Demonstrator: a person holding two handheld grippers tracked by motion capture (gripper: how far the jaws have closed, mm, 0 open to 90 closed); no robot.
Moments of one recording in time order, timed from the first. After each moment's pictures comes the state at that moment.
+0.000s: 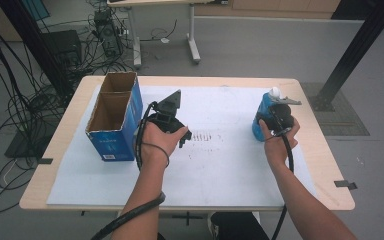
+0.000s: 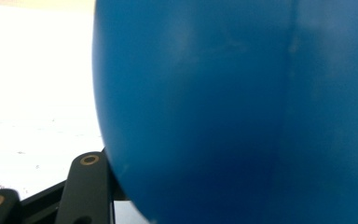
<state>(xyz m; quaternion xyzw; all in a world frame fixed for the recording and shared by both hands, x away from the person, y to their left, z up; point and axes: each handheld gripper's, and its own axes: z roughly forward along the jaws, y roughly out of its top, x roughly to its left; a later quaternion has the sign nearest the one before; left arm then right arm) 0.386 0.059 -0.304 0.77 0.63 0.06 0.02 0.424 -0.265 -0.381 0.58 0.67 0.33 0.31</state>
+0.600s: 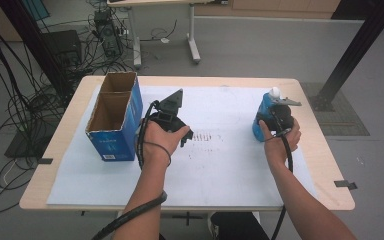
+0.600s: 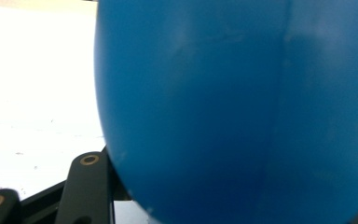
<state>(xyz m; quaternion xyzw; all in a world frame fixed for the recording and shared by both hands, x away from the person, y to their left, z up) 0.387 0.053 -0.302 0.77 0.63 0.06 0.02 0.423 -0.265 -0.382 0.58 0.67 0.34 0.32</state>
